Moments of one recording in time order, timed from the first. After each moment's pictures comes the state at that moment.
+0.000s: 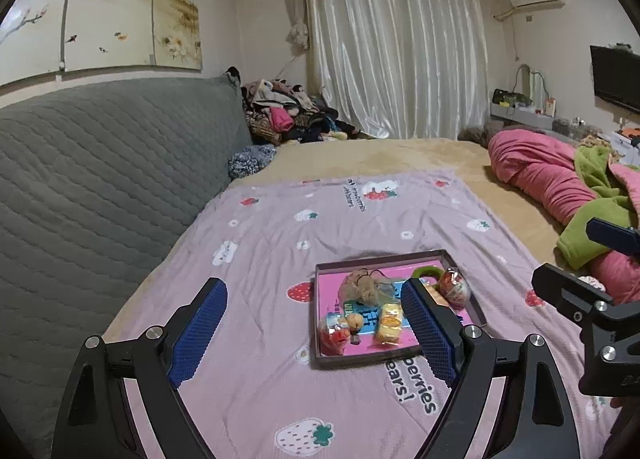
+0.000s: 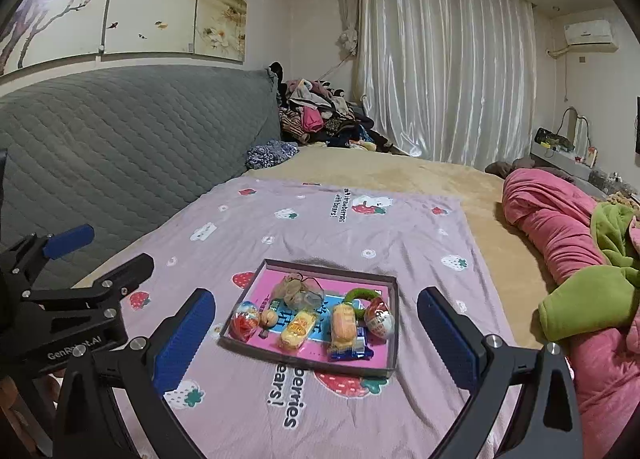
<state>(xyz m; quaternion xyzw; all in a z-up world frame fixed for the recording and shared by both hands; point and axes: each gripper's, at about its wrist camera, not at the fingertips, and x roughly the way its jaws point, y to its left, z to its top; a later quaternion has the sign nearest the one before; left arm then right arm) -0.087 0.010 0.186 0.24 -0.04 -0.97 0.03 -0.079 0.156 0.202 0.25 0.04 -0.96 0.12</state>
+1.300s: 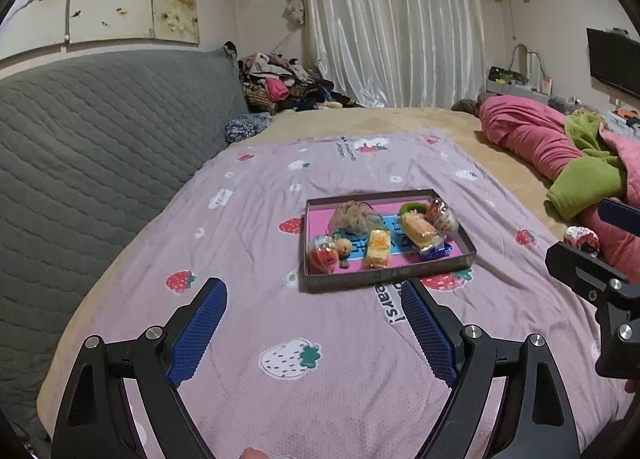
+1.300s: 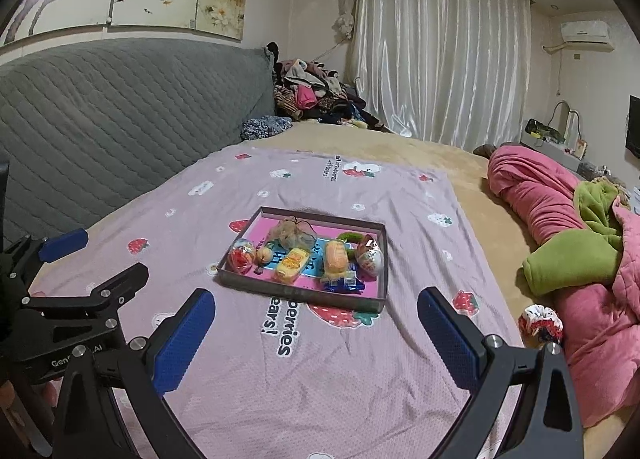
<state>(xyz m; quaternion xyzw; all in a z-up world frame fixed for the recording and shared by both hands) -0.020 0.021 0.110 0.29 -0.04 -0.96 0.03 -0.007 0.169 0.146 0.28 0.06 -0.95 0.10</state>
